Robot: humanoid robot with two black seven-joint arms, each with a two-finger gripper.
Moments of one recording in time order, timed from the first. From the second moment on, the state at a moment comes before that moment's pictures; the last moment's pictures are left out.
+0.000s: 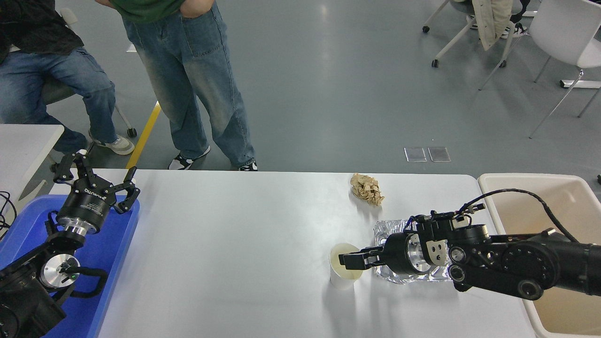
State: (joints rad) left arm -0.54 0.44 -0.74 -0.41 -0.02 -0.67 -0.59; right arm 1.02 -0.46 -0.15 1.30 -1.25 0.11 0.00
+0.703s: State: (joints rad) left arm -0.54 0.44 -0.74 -0.41 -0.02 -0.67 -0.59; right arm 1.17 -0.48 -0.33 1.33 -1.31 0.13 0.00
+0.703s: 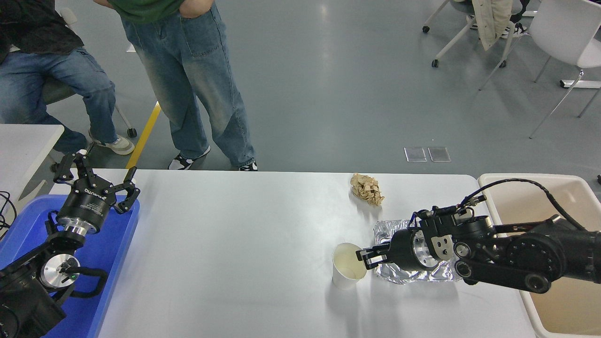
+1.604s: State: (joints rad) left arm -0.54 0.44 -0.74 -0.41 -0.02 -0.67 -0.59; right arm 1.57 -0.90 -0.22 1.62 -1.16 0.47 0.05
